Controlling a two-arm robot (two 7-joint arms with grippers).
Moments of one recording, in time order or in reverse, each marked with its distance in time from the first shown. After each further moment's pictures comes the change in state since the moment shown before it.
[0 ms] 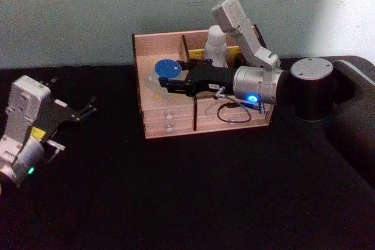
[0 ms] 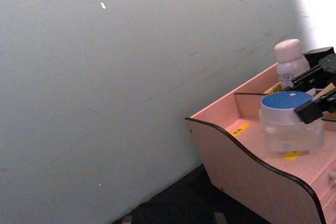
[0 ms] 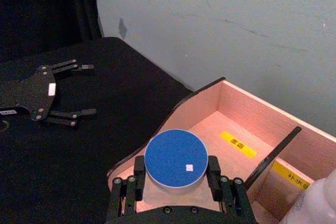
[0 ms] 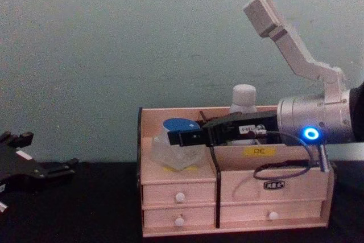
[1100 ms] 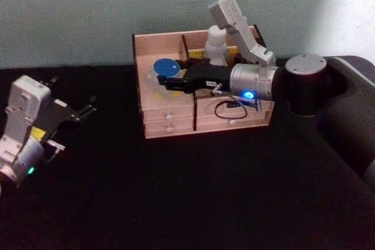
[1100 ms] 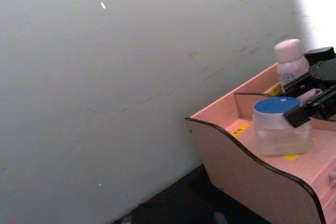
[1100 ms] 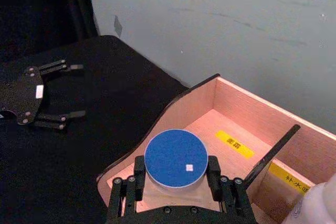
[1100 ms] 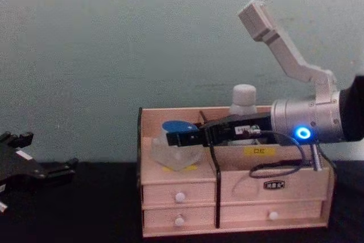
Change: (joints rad) left arm 0.000 0.000 0.000 0.000 0.000 0.000 0.000; right arm 0.041 -0.050 0.021 0.106 -0.023 -0.005 0.027
